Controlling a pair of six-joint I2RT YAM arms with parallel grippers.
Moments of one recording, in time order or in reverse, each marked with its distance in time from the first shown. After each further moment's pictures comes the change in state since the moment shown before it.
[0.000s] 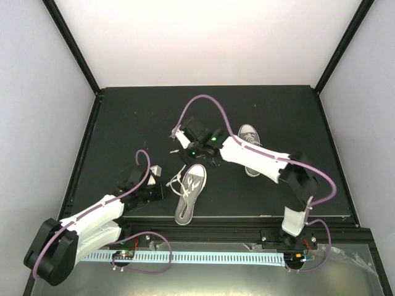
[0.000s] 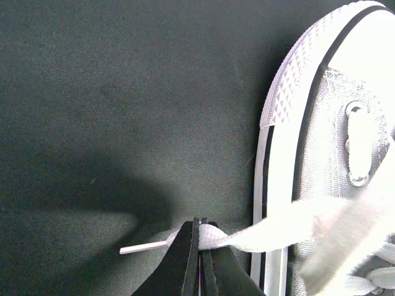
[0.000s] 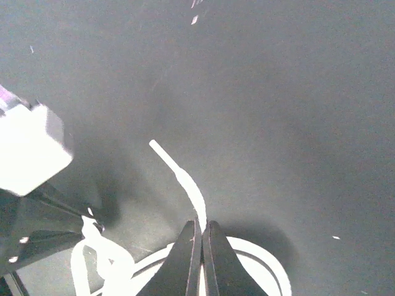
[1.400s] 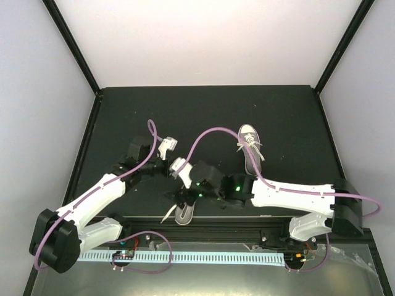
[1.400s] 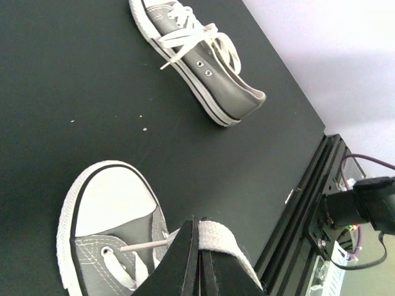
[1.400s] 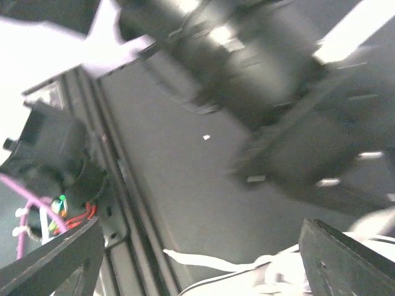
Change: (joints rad) left arm 0.024 0.129 0.379 0.032 0.332 0.333; right arm 0.391 -0.490 -0.477 0.397 0.155 0.174
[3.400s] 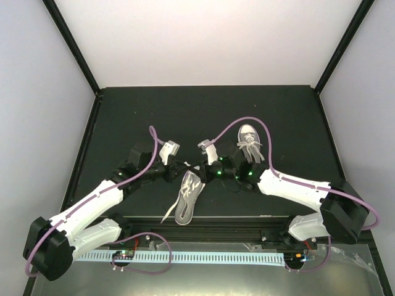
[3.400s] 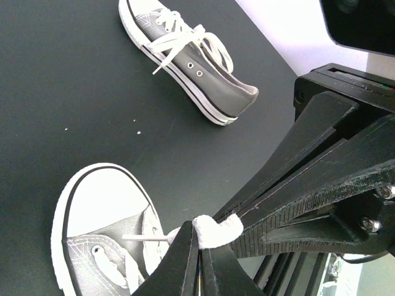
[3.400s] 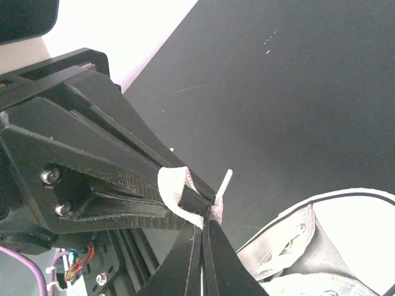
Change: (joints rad) left arm -0.097 -0.094 -0.024 -0.010 -0.099 0.018; right arm -0.400 -0.043 -0.262 0.293 -0.344 0.274
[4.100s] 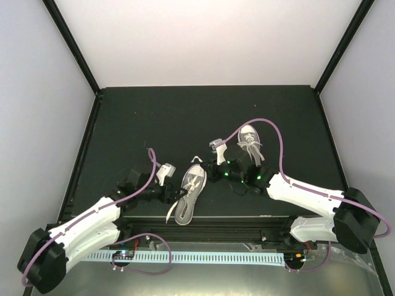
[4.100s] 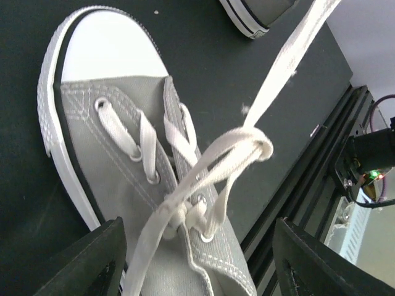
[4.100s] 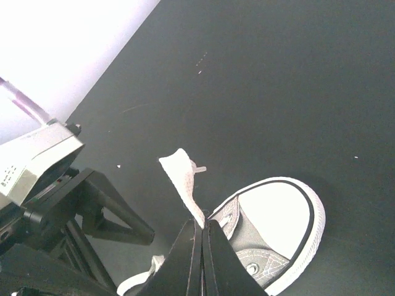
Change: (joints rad) left arm -0.034 -0.127 -0.264 -0.004 0.000 -0.077; right arm -0.007 -0.118 -0.065 -0.075 0.195 -0.006
